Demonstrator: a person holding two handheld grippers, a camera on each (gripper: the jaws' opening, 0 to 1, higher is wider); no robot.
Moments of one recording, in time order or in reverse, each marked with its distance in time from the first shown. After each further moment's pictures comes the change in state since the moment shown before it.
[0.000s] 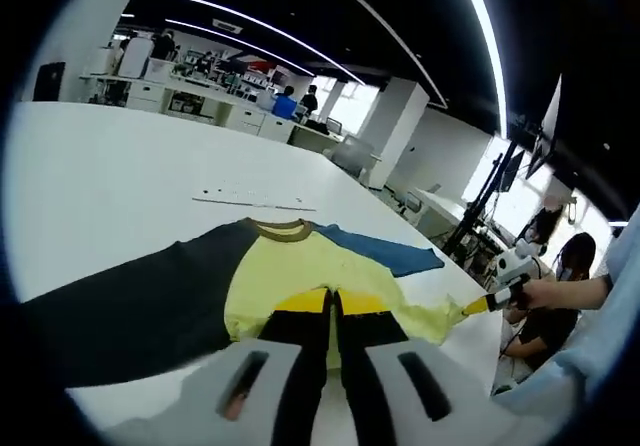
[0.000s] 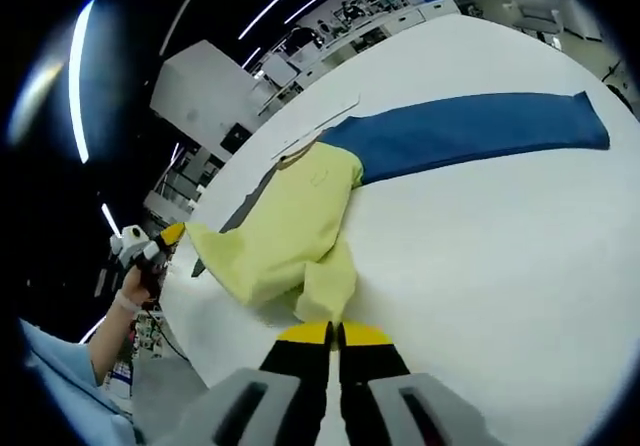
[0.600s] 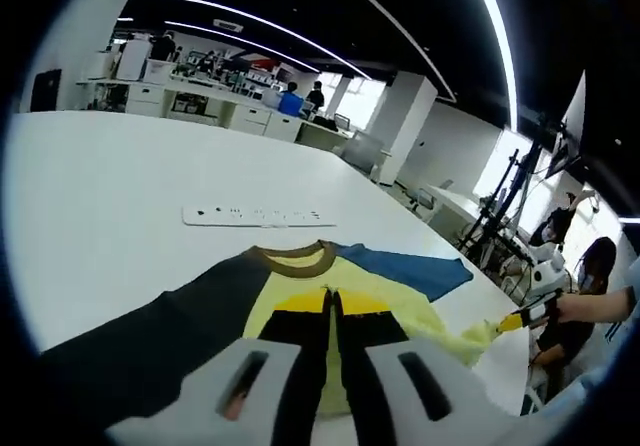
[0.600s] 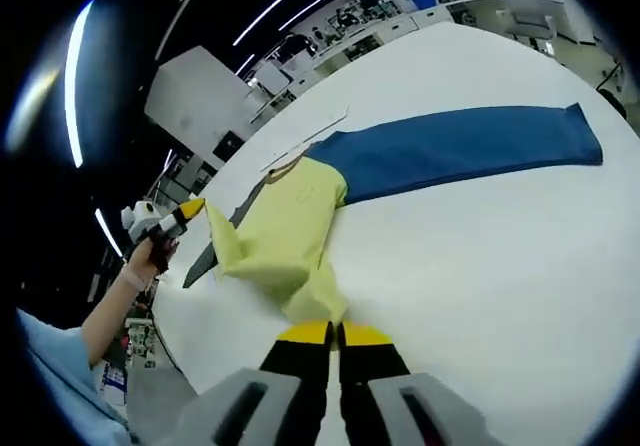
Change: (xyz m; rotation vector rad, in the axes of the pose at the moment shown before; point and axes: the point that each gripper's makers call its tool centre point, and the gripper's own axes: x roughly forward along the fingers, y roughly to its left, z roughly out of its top) left arm 0.081 0.044 0.013 0.012 0.050 0.068; right arm 0.002 -0.015 0.018 0.004 -0.032 -0.033
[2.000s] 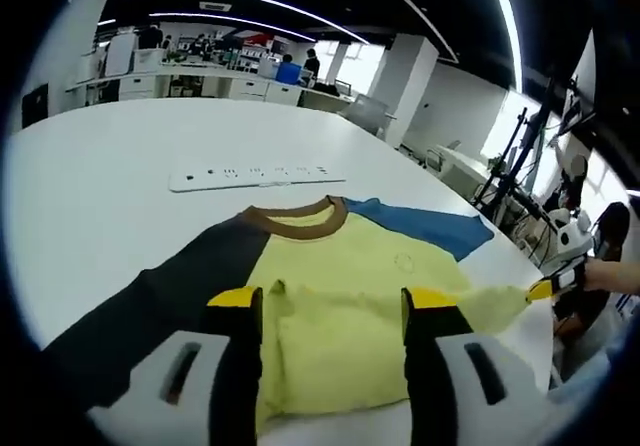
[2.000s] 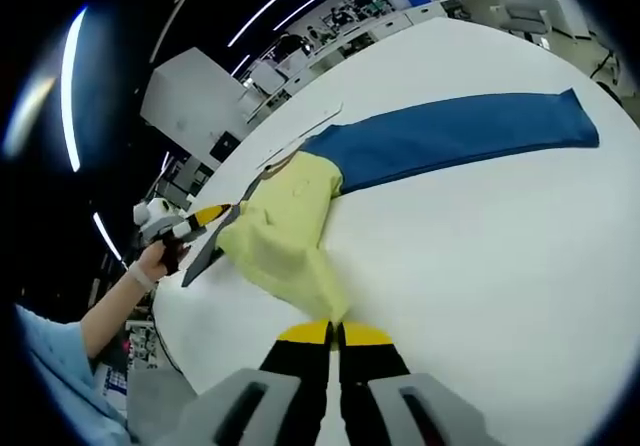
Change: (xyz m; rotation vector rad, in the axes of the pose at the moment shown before) left arm 0.015 -0.008 -0.041 0.080 0.124 0.002; right arm 0.001 -0.003 -0.012 0.021 0.004 -0.005
